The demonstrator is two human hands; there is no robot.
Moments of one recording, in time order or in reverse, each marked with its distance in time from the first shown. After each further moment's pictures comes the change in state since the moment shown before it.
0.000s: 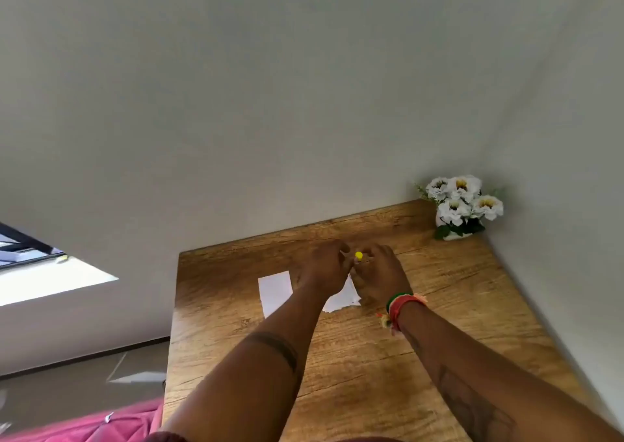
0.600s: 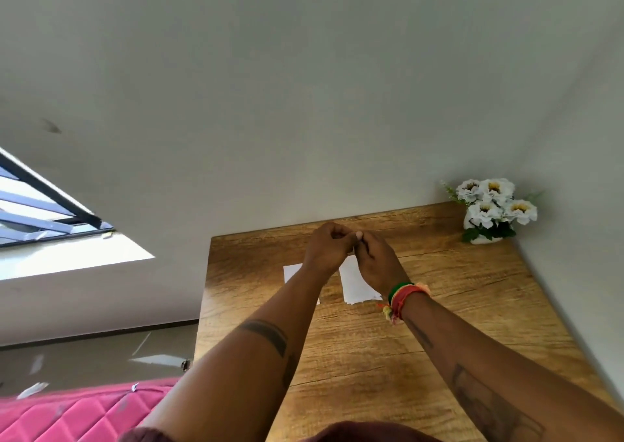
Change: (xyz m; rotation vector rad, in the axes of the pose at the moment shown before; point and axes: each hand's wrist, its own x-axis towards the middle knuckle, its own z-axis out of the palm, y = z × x) left_hand -0.016 -0.013 -0.042 -0.770 0.121 -0.224; right_hand -0.009 -0.065 0.016 0.263 -0.078 -0.168
